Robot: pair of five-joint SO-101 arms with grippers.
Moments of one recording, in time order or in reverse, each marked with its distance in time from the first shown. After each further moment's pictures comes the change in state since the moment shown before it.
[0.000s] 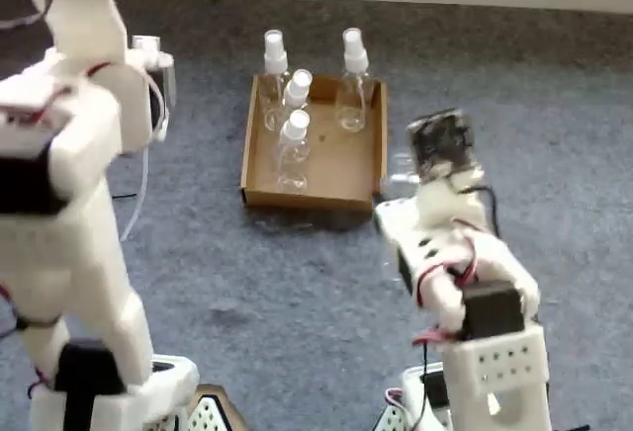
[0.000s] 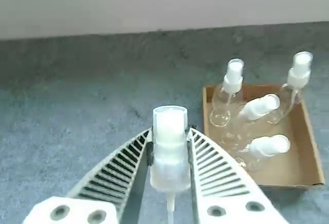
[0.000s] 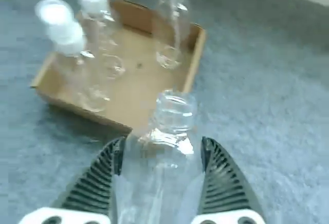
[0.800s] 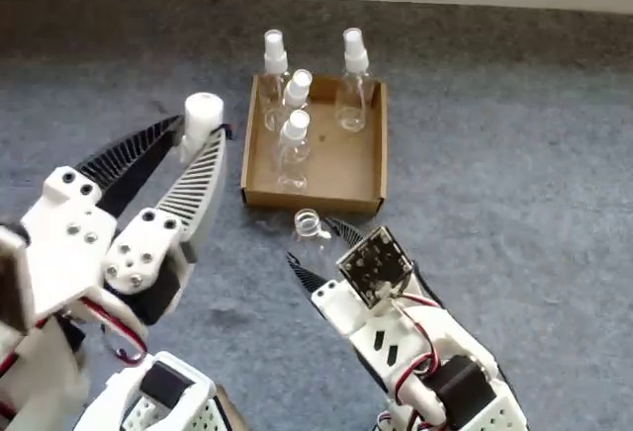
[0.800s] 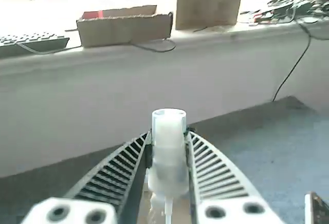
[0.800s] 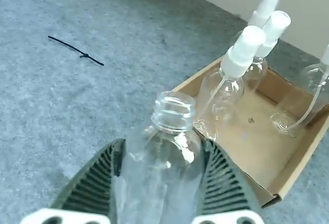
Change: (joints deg) left arm 25.9 -43.7 37.4 -23.1 0.0; right arm -23.6 -34.5 30.5 -11.0 -1.1
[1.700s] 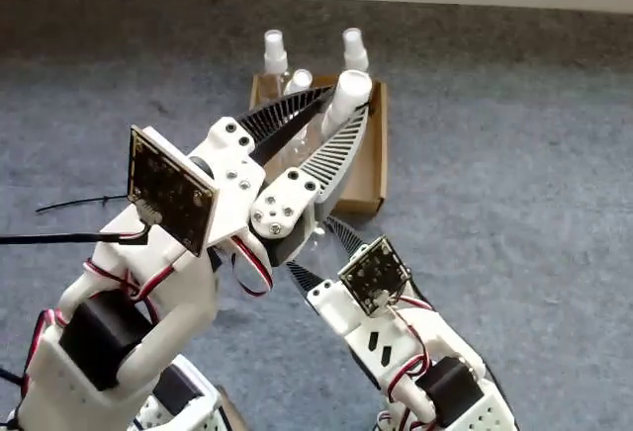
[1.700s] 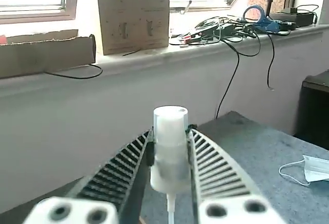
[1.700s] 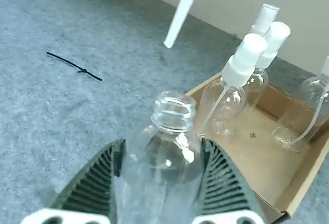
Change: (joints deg) left arm 14.2 -0.5 26.5 -35.7 0.0; right arm -0.1 -5.5 9.0 -7.6 0.0
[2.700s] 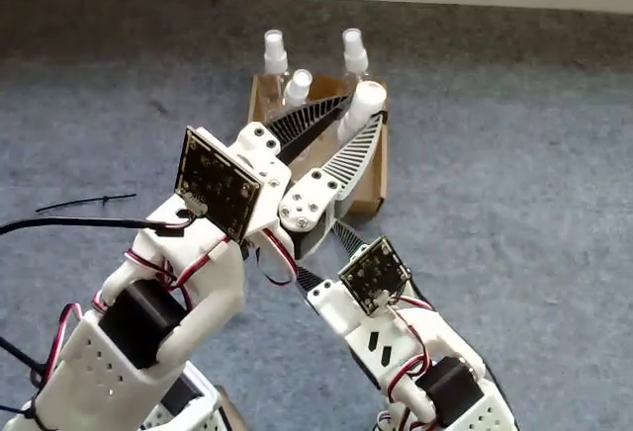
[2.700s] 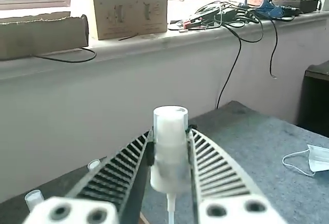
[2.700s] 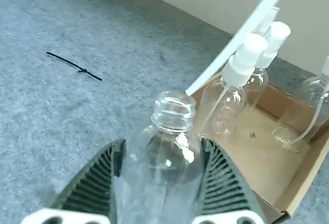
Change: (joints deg) left arm 0.1 0.0 10.4 -8.7 0.0; right arm 0.0 0.0 0.0 0.0 0.0
